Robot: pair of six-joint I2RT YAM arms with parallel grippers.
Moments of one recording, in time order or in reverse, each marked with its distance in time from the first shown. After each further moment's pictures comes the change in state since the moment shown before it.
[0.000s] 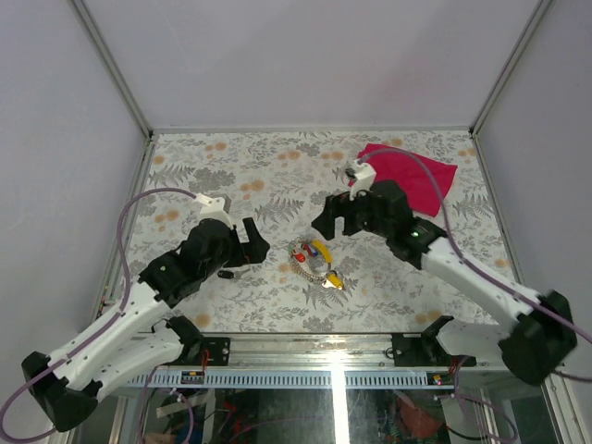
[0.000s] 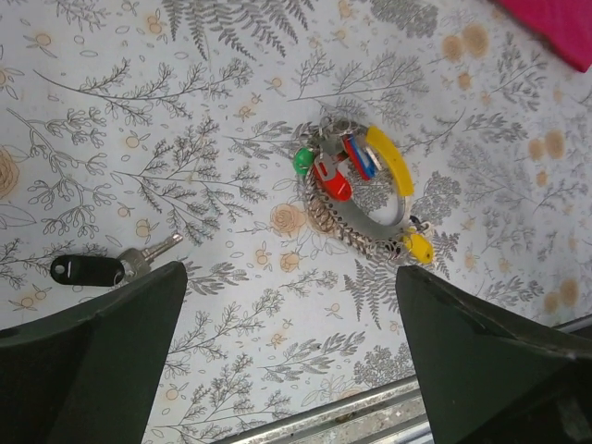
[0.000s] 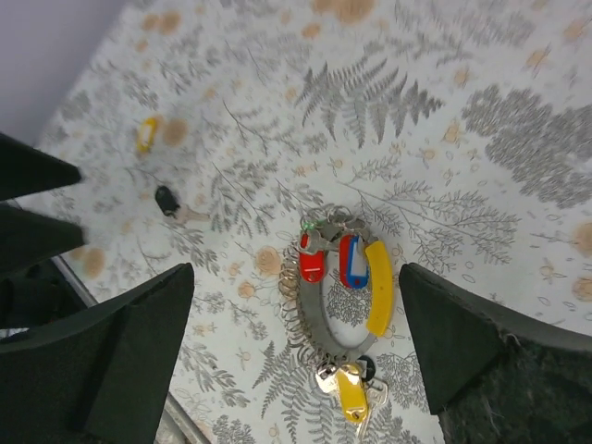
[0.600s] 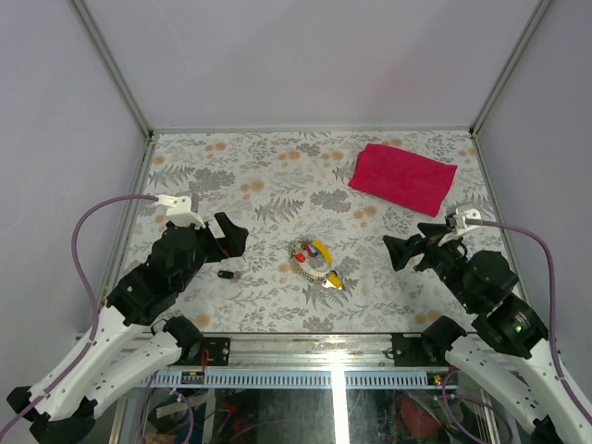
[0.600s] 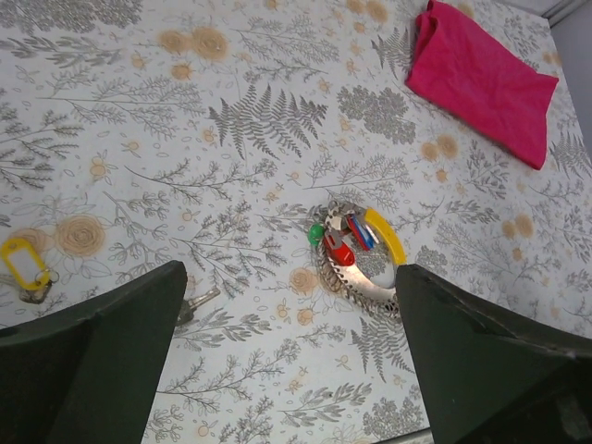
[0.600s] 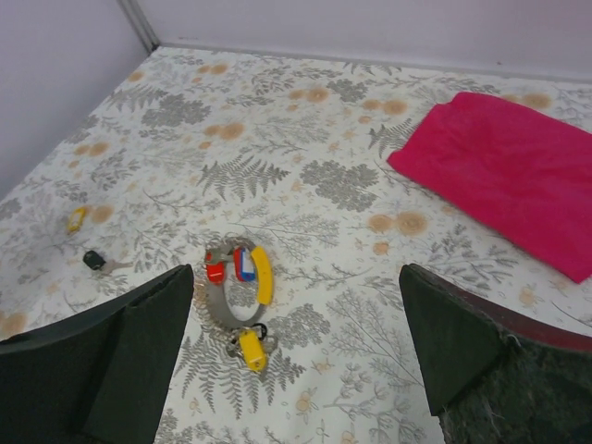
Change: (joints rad) left arm 0.049 -0.156 0.051 -0.028 -0.113 0.090; right arm 0.000 -0.865 -0.129 -0.365 0.362 -0.122
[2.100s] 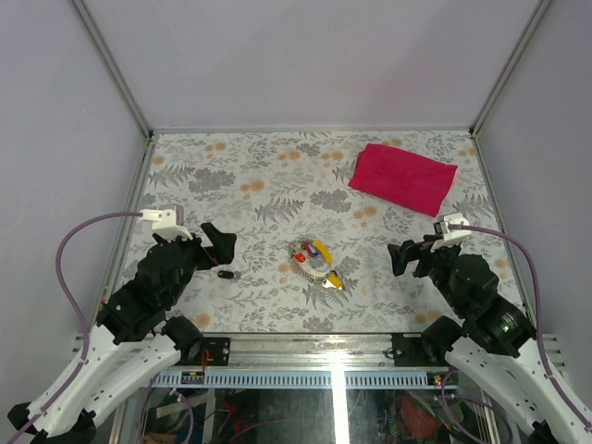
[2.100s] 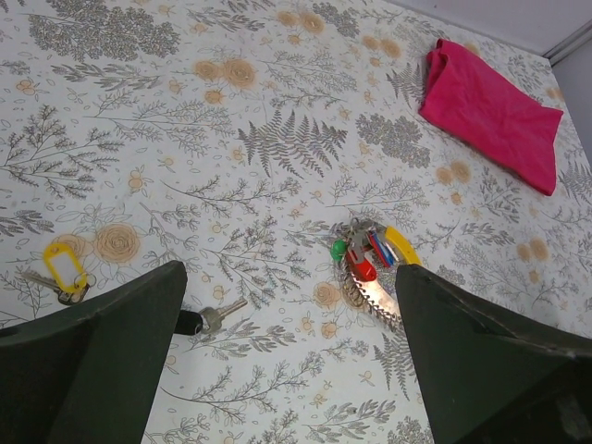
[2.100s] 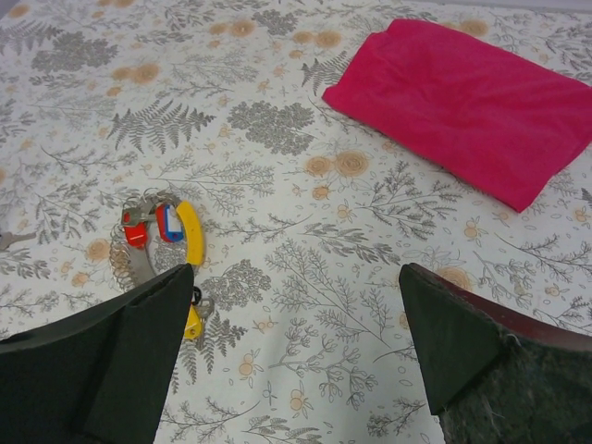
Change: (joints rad) left arm 0.000 -0.179 -0.086 0.002 -0.079 0.047; right arm 0.000 -0.088 -0.136 -0.072 0.130 -0.031
